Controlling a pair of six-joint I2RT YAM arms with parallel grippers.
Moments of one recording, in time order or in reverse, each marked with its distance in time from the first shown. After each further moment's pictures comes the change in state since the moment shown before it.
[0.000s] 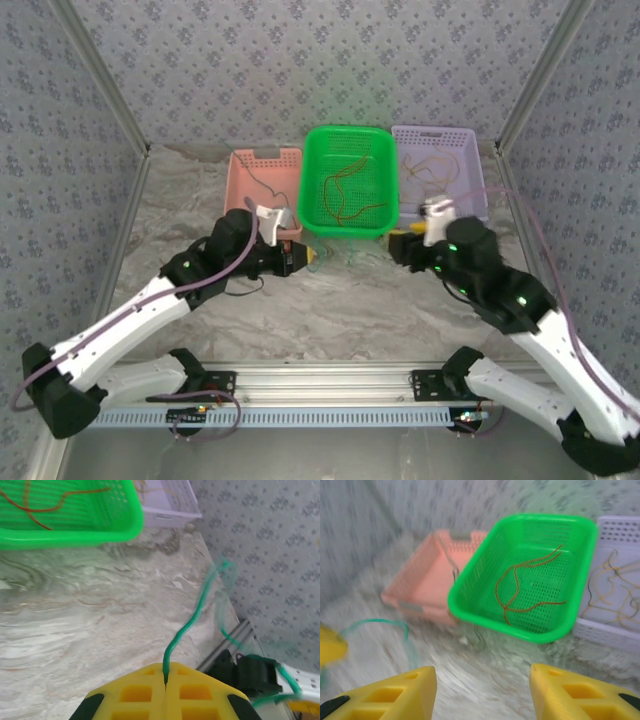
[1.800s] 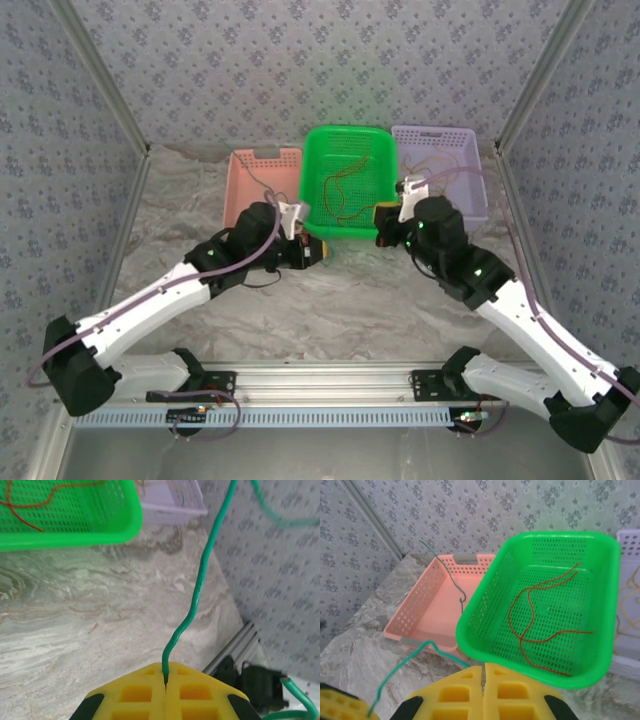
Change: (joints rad) left arm -0.055 0.199 0.106 0.024 0.013 0.021; right arm -0.007 0.244 0.011 0.263 0.006 -0.029
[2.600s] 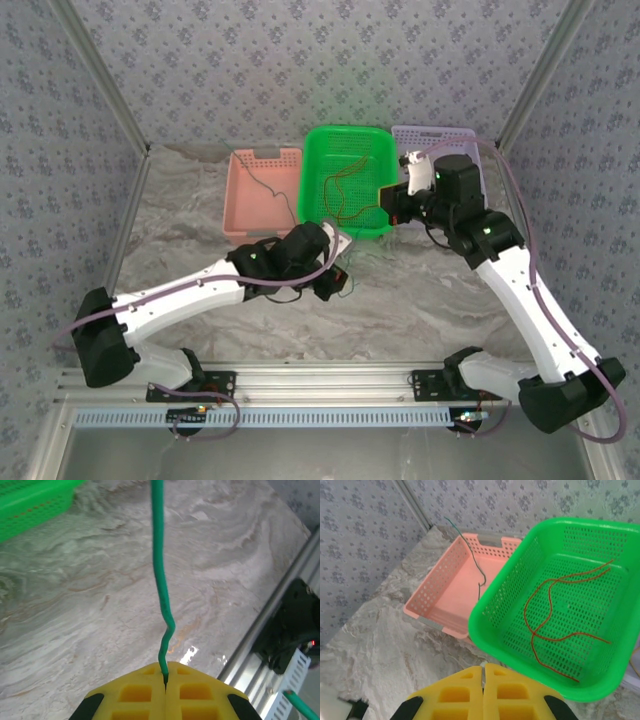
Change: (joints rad) left arm -0.188 0.156 0.100 -0.153 -0.161 0.309; right arm -0.254 0.151 0.192 -0.139 -0.431 -0.150
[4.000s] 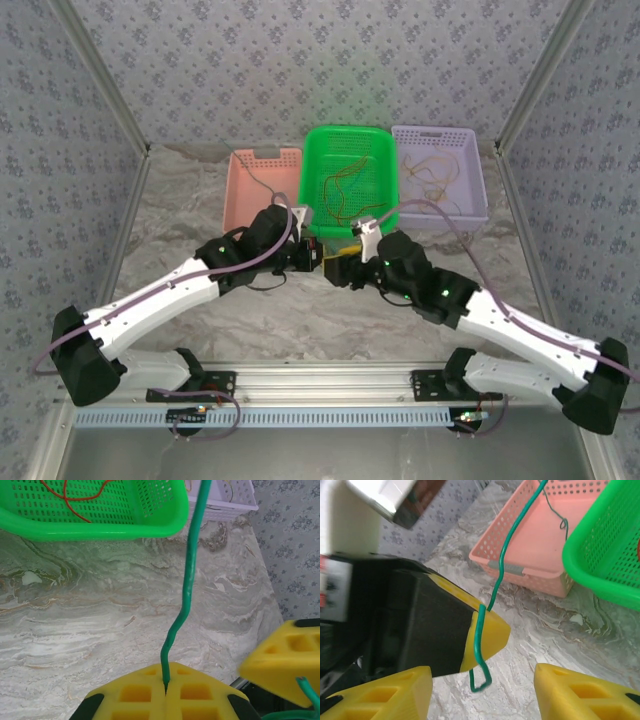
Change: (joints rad) left arm 0.141 -0.118 -0.044 0.030 -0.037 -0.357; right arm 0.528 -0.119 -0.439 0.355 0.278 0.325
